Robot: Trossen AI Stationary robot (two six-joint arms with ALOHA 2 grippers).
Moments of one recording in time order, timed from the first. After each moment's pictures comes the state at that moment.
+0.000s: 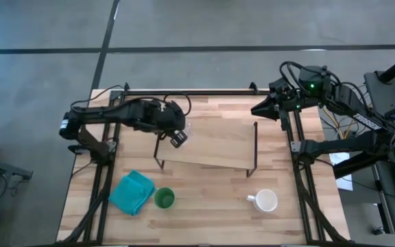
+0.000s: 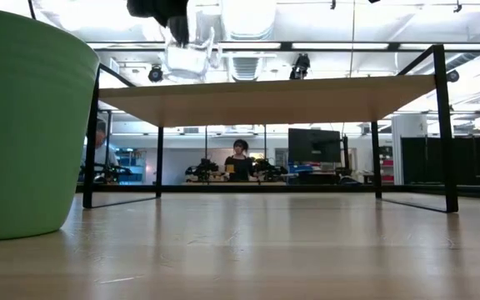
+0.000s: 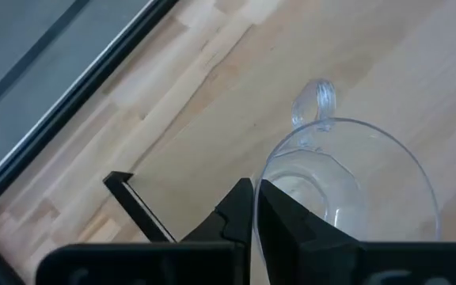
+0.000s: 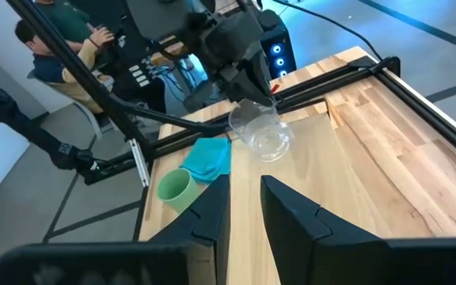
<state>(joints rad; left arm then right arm) -0.01 1.57 1.76 -1.32 -0.41 -0.62 -0.36 0.99 1.36 -0.73 -0.45 0.26</state>
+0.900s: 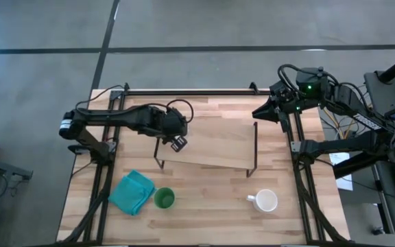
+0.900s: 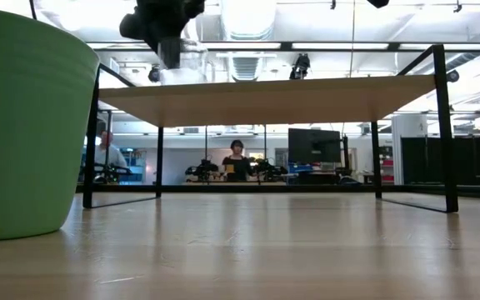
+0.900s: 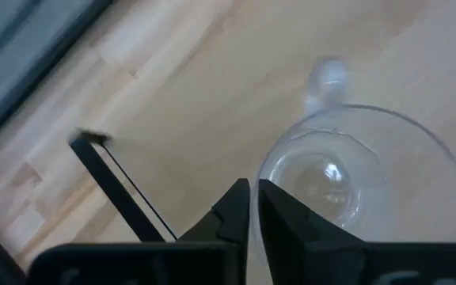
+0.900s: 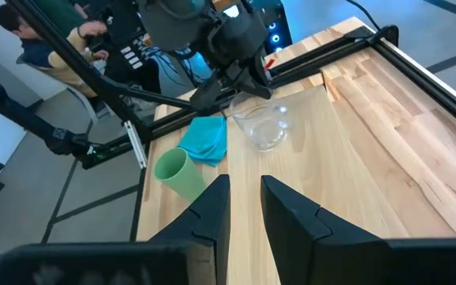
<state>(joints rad) -0.01 1.57 1.61 -1.27 -0.35 -0.69 -0.36 0.99 1.36 -0.81 -0.45 0.26</state>
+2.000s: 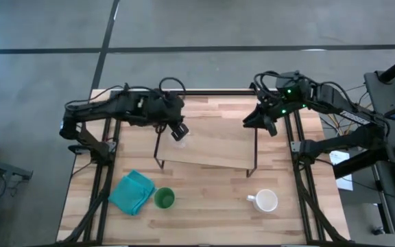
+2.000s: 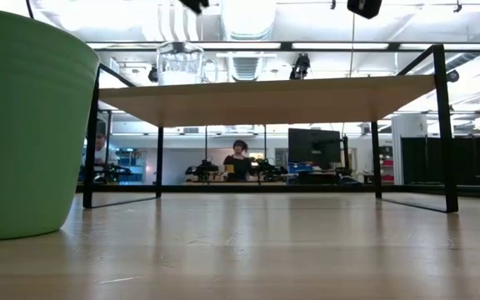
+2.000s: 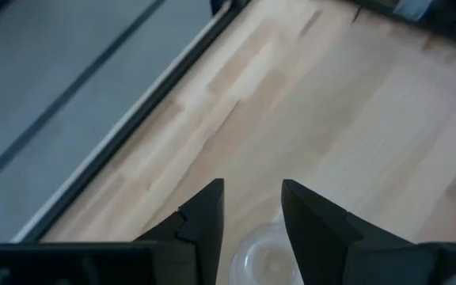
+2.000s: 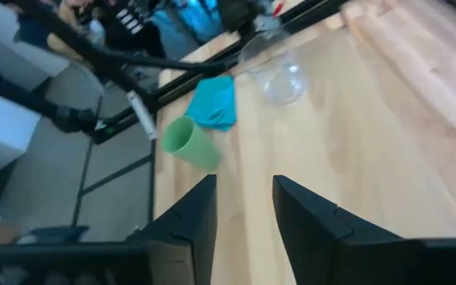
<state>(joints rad) -0.01 1.57 1.94 -1.26 -0.47 -0.45 -0.29 1.11 1.38 -0.85 -0.47 0.34</state>
